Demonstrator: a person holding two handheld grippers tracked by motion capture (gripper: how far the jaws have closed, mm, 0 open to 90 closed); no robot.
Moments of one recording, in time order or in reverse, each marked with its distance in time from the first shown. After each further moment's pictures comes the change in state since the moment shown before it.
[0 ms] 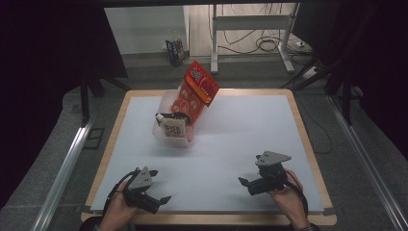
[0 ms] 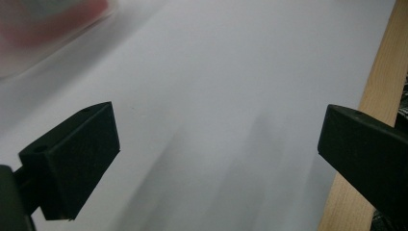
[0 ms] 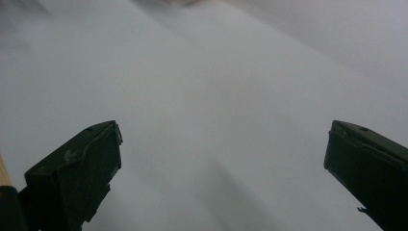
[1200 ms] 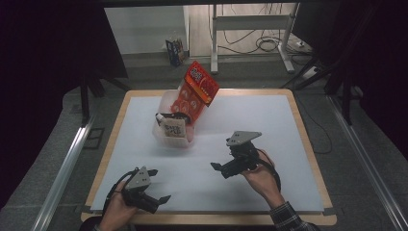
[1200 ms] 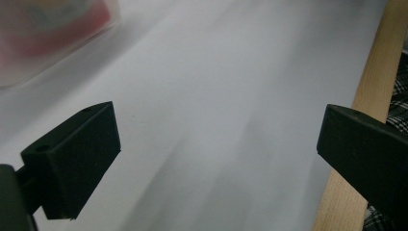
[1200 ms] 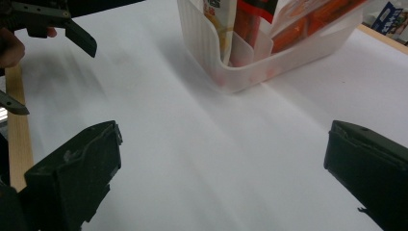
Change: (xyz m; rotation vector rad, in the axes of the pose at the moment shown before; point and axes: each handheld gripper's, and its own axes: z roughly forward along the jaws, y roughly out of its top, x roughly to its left) left arm 0.001 0.001 -0.005 -0.041 -0.010 -0.009; right arm 0.018 0.088 0.036 -0.060 0.154 -0.068
